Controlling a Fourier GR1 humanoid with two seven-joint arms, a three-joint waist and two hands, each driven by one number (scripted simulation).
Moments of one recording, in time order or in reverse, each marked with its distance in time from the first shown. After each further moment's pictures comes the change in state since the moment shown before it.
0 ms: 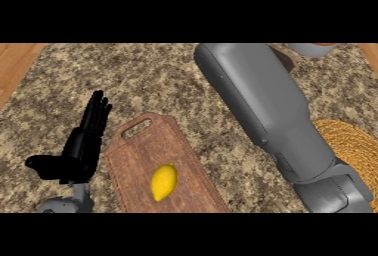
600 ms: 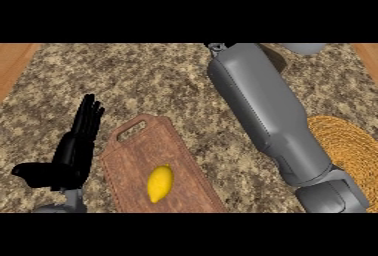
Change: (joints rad) left arm 0.043 0.010 0.015 -0.043 0.003 0.001 0.004; right arm 0.106 0.001 -0.012 0.030 -0.007 -0.025 -0.032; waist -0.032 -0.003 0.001
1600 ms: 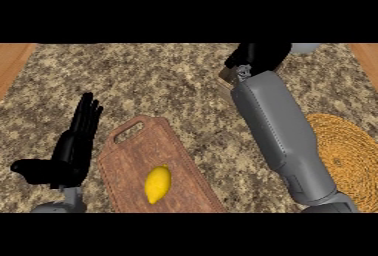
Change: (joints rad) left arm -0.013 -0.003 0.014 0.003 -0.004 0.003 0.017; right arm 0.245 0.001 -0.071 -0.145 0.040 -0.092 -0.033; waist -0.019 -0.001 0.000
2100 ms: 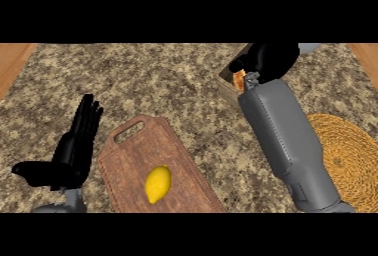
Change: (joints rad) left arm 0.011 -0.009 -0.002 -0.004 -0.008 0.001 -0.006; right arm 0.078 -0.002 -0.015 -0.078 0.024 -0.065 -0.048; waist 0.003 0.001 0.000
